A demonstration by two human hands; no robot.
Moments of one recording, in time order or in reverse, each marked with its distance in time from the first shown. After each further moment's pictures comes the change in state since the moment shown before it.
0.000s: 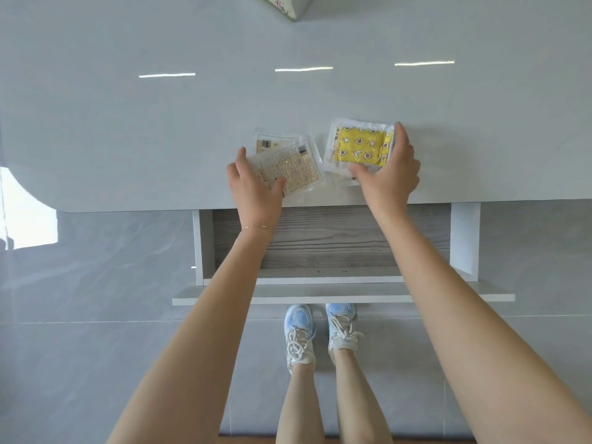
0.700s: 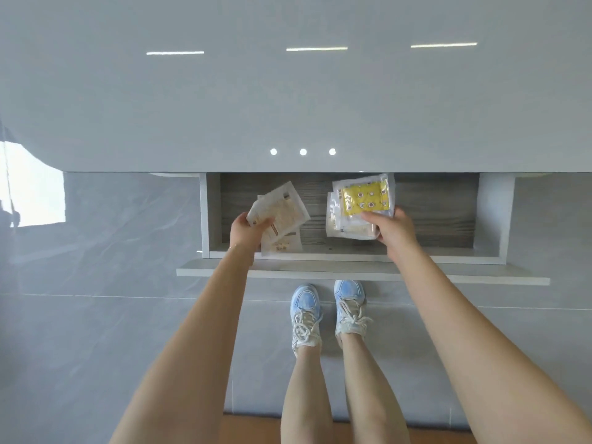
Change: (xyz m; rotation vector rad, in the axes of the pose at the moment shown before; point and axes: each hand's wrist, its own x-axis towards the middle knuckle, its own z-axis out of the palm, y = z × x) left_hand -0.043 -0.137 -0.001 -0.256 -0.274 -0.643; right_hand -0.073 0.093 0.035 0.568 -0.430 0.615
